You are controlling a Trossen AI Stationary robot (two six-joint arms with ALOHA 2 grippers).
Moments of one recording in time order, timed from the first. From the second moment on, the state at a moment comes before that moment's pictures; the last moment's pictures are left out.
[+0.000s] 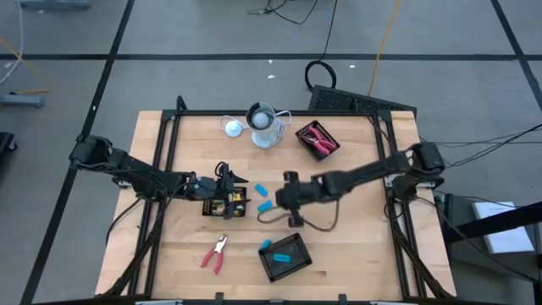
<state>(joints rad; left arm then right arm) -0.20 1.30 0.41 0.46 -0.32 -0.11 0.16 1.73 1.15 -0.24 0.09 0.00</state>
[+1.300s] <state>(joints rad) -0.20 1.30 0.41 0.44 -0.32 -0.11 0.04 2.06 1.31 -0.21 -0.15 -0.20</state>
